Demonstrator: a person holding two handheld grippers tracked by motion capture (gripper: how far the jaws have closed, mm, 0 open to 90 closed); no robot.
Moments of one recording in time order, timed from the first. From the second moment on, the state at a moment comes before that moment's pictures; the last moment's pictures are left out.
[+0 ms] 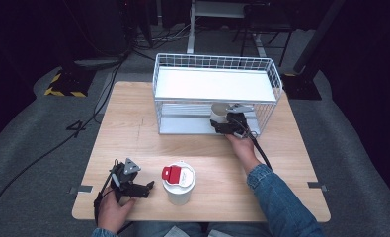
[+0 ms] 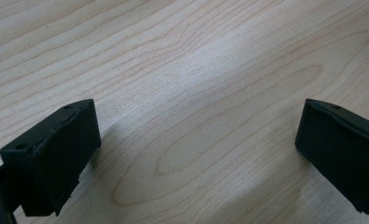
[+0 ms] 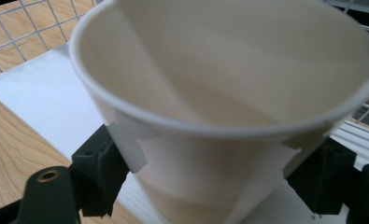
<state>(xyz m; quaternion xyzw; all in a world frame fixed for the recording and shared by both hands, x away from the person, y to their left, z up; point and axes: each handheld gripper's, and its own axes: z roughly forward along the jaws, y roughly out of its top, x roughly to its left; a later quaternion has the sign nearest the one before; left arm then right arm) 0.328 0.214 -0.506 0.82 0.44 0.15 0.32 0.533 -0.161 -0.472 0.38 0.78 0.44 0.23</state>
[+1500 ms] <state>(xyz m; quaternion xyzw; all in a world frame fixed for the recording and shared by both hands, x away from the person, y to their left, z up) 0.328 0.213 -0.506 0.82 0.44 0.15 0.32 0.491 -0.193 -0.447 0.37 0.78 0.44 0.25</state>
